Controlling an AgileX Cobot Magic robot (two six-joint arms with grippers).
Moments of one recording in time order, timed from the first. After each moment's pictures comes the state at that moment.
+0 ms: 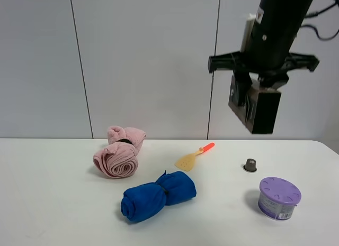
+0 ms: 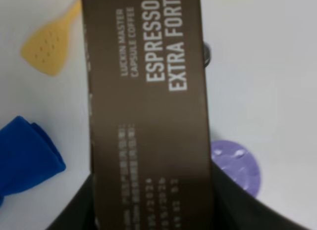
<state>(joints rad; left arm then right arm) 0.14 -0.01 -0.51 -0.13 1.06 0.13 0.51 1.66 -1.38 -0.29 0.92 0.58</state>
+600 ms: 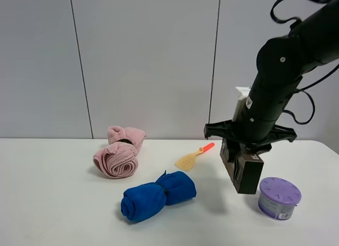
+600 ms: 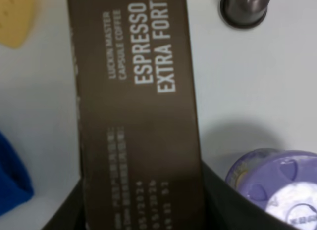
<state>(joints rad) 0.14 -0.01 -0.51 -0.13 1.06 0.13 0.45 1.82 -1.14 -0.26 0.55 0.60</state>
